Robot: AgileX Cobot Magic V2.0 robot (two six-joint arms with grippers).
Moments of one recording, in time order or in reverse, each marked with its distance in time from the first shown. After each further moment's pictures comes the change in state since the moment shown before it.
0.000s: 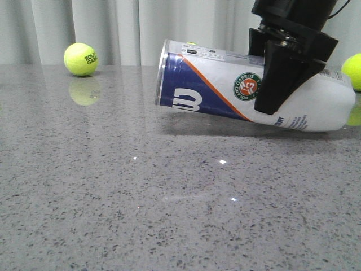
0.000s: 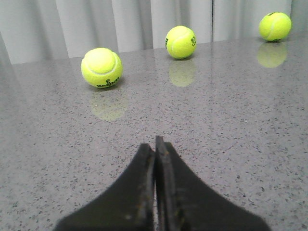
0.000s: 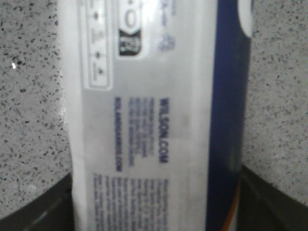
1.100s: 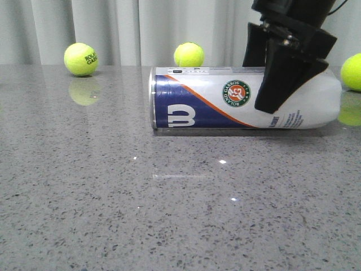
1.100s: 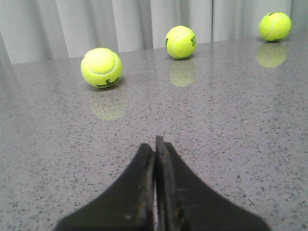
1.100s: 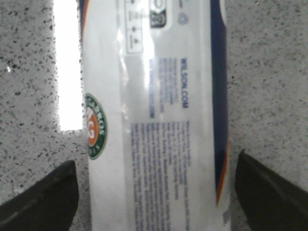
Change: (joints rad) left arm 0.000 0.000 0.000 0.000 0.000 0.000; right arm 0.000 -0.021 0.000 0.000 -0.022 -0.006
